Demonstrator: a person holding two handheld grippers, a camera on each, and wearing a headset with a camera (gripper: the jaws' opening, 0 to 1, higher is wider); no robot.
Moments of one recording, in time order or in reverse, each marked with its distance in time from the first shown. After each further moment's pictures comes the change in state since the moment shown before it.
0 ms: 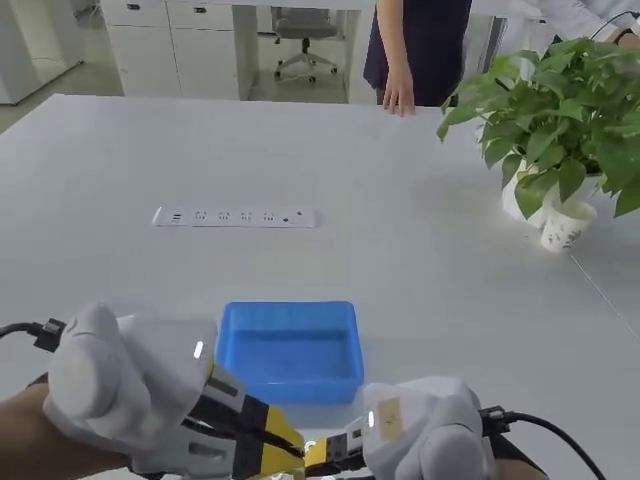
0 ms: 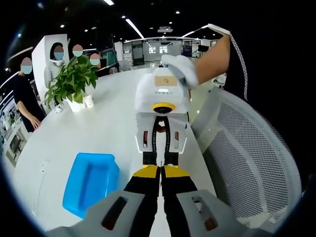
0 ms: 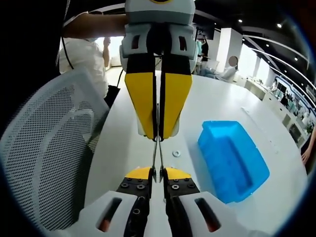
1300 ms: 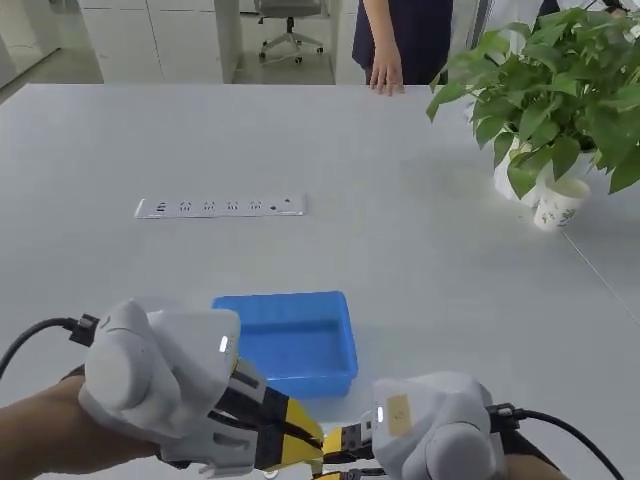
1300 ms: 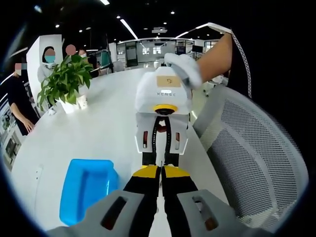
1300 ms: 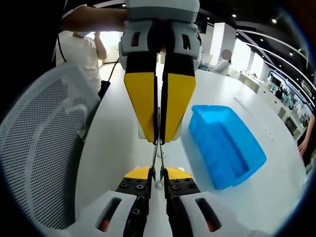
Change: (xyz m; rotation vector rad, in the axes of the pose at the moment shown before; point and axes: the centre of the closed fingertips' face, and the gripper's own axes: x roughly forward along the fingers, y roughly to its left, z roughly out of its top) left arm 0.027 0.014 -0.003 0.021 -0.010 -0.059; right arm -0.004 -0.015 -0.028 0.034 0.050 -0.051
